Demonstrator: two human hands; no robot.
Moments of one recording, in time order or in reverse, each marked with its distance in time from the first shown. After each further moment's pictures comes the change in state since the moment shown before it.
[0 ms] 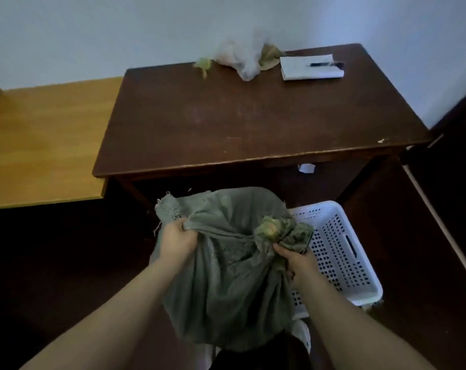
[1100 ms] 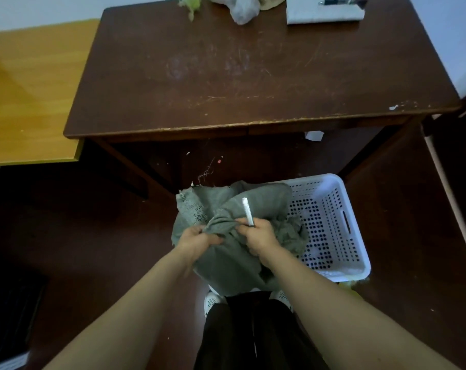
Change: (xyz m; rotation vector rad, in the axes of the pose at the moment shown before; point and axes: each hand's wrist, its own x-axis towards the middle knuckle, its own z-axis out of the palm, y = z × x) left_hand -0.040 0.002 0.101 -0.266 -0.374 -0.620; right_hand 0.019 -0.003 0.007 -0.460 -0.432 -0.054
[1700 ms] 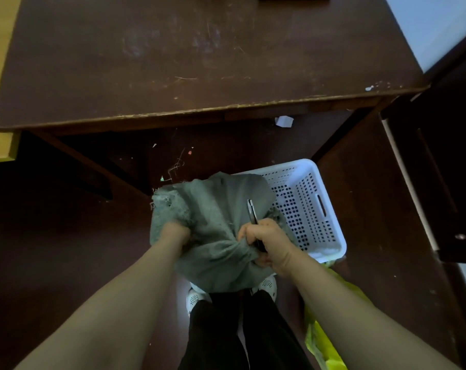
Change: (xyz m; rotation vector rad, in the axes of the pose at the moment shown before) left_hand 0.113 -0.026 0.005 0.226 0.122 -0.124; right_hand -0.059 -0.026 -0.024 0.147 -0.178 0.019
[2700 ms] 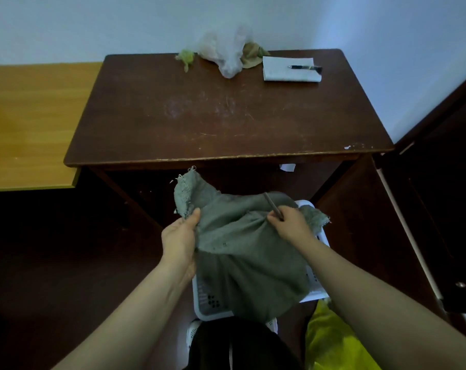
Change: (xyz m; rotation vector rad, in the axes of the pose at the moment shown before) left_hand -0.189 0.044 -0.059 -1.010 -0.135 0.295; right_hand 0.008 -0.064 -0.042 -0.945 0.485 -0.301
